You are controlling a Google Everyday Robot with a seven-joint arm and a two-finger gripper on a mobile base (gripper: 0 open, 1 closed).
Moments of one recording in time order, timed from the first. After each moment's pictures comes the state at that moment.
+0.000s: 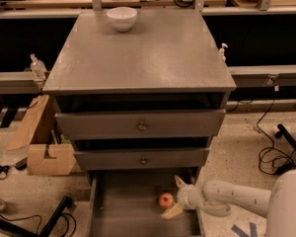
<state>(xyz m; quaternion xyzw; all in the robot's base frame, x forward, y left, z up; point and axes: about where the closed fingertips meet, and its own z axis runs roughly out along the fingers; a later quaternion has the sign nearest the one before) 0.536 -0.114 0.276 -0.52 0.77 0.15 0.34</state>
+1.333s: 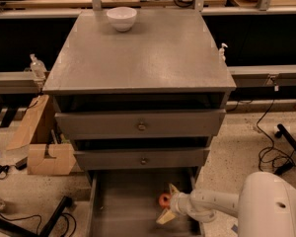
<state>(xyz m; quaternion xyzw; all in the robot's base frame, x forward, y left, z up) 0.545 -0.094 0.166 -0.53 0.78 0.13 0.32</state>
